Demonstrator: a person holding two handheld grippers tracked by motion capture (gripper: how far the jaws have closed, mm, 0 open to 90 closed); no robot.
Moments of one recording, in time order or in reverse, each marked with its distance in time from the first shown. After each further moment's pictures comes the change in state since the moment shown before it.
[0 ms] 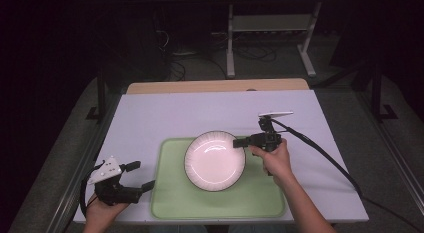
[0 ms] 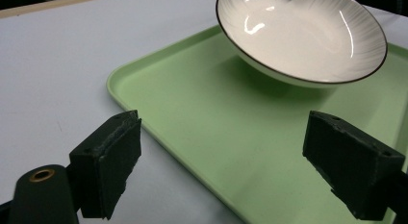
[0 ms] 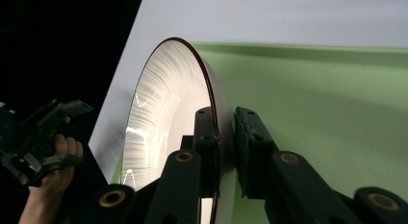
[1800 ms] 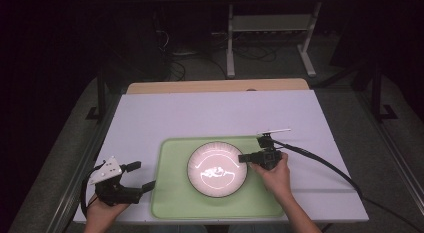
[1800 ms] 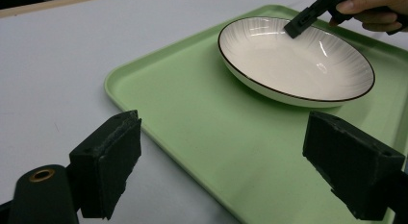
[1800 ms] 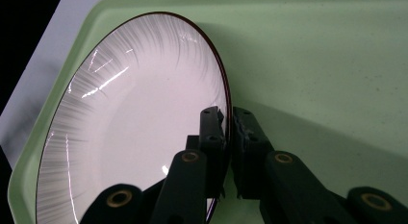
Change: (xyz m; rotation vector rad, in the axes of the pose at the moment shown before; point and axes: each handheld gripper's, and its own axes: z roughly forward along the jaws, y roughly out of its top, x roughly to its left) left arm -0.002 0.000 0.001 0.002 -0.005 -0.001; right arm -0.015 -0.044 0.014 -0.024 -0.197 -0.107
